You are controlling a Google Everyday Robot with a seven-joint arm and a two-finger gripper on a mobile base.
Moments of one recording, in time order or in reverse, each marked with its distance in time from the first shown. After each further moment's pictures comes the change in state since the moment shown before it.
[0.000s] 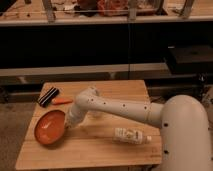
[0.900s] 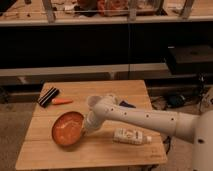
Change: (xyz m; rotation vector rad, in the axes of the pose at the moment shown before) arm -0.063 0.088 -0.047 -0.055 0.061 0.188
